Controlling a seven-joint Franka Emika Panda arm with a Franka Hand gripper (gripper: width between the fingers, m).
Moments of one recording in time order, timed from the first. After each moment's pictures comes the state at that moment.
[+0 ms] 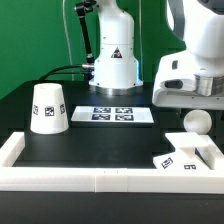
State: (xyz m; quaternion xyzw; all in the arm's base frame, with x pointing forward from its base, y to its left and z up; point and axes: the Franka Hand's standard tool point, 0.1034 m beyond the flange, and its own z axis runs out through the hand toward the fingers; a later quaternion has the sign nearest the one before) arm 0.463 0.163 0.044 -0.95 0.10 0.29 0.05
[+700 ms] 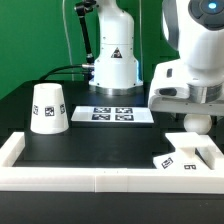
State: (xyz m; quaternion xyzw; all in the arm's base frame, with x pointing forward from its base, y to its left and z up) arm 0.445 0.157 0.028 -0.95 0.10 0.30 0.05
